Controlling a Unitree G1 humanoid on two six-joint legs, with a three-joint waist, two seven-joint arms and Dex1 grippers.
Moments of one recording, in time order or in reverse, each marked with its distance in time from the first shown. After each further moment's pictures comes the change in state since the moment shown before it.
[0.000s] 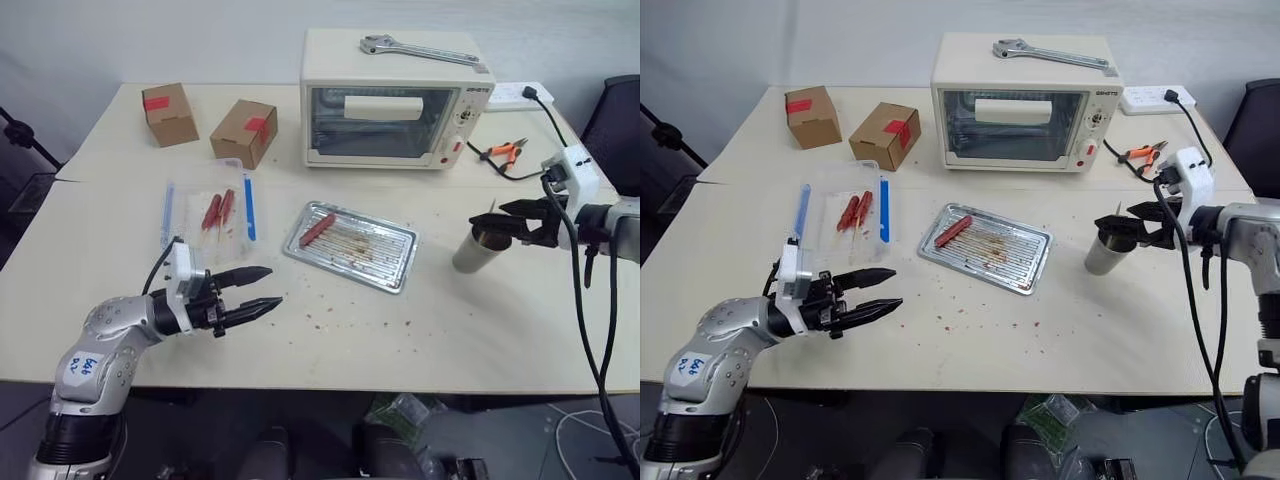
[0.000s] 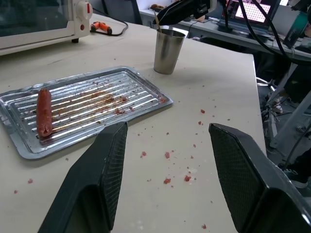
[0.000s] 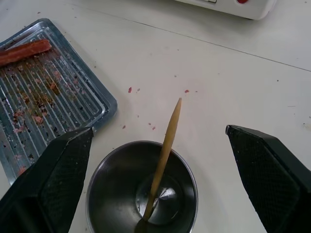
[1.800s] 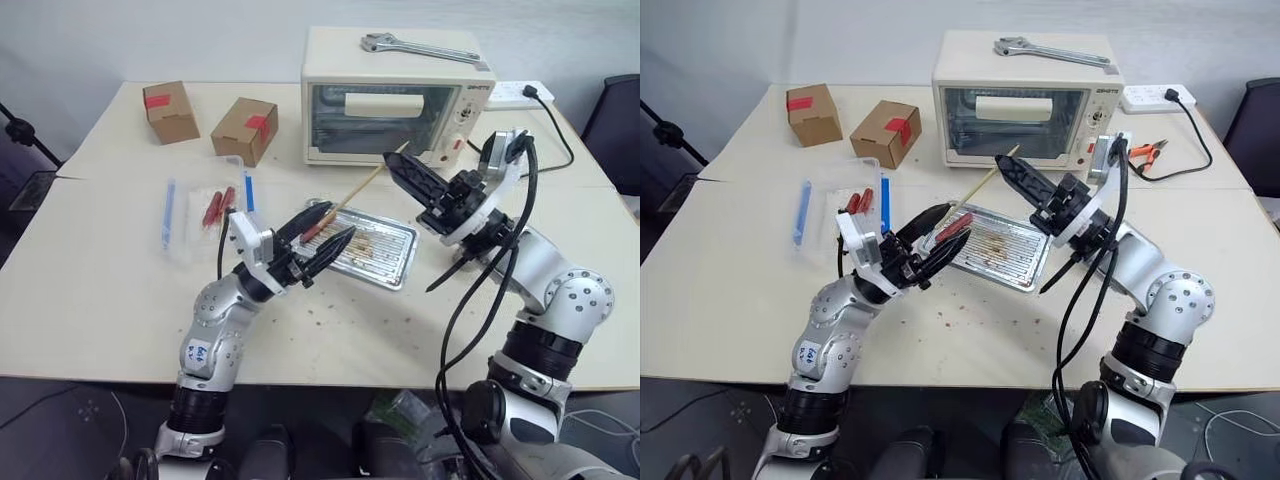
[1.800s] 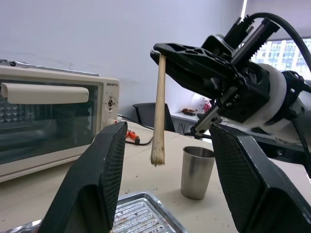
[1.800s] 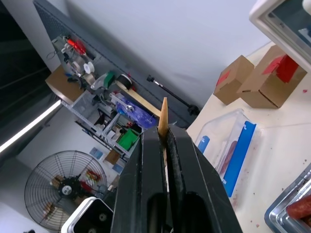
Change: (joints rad) left arm -0.209 -0.504 -0.177 0.080 0.156 -0.274 0.336; right arm 0.102 0.808 -0.500 -0.513 0.915 0.304 -0.788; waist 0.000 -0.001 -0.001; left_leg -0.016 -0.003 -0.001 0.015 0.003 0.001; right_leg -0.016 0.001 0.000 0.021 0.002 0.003
